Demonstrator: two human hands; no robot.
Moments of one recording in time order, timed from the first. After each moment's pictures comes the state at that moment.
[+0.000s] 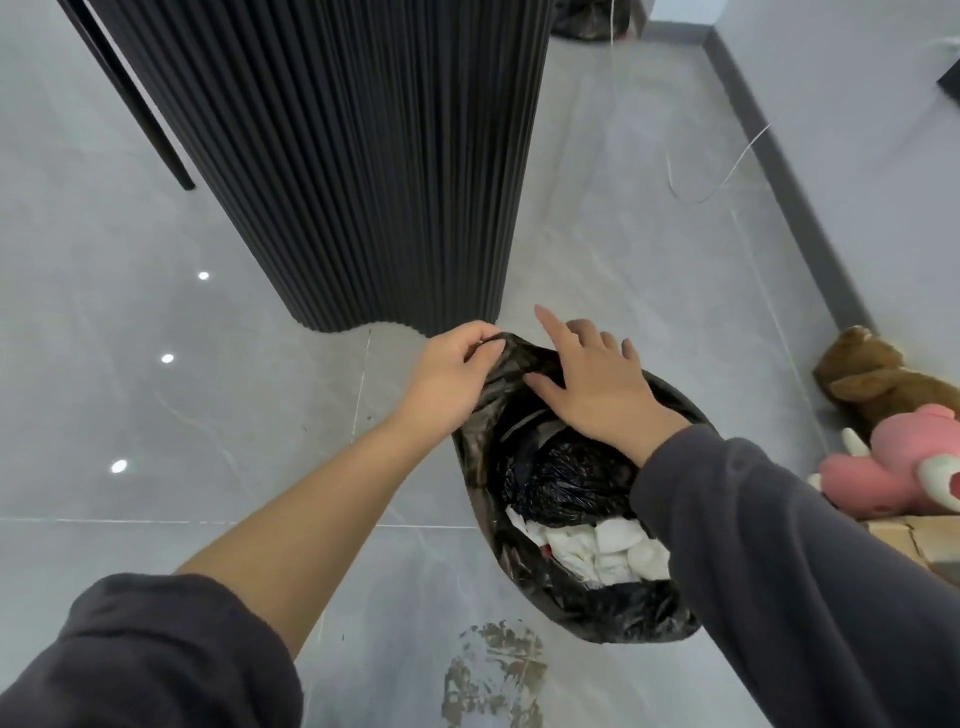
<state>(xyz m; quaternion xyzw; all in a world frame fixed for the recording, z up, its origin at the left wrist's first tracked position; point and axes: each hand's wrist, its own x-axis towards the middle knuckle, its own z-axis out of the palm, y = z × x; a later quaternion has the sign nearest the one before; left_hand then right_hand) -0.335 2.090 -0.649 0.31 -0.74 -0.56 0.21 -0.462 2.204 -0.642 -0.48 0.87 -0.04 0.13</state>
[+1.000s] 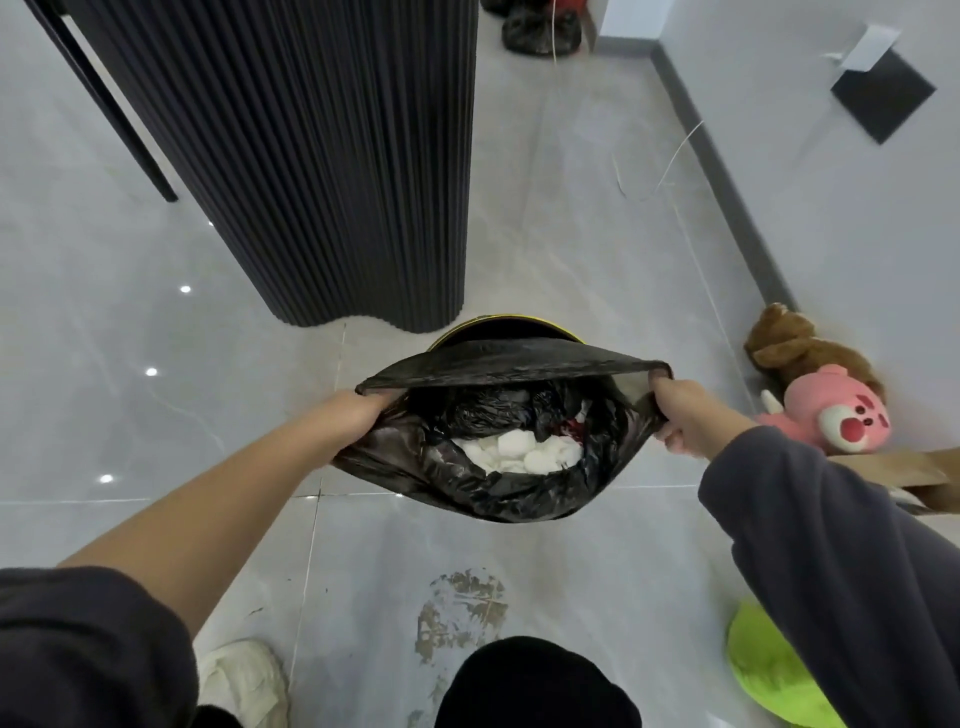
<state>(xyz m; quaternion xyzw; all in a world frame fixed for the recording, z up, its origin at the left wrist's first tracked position) -0.254 2.109 -0.630 0.55 -0.64 -0.52 -0.13 -0.520 2.345 -0.629 0.07 0.85 -0.34 0.39</state>
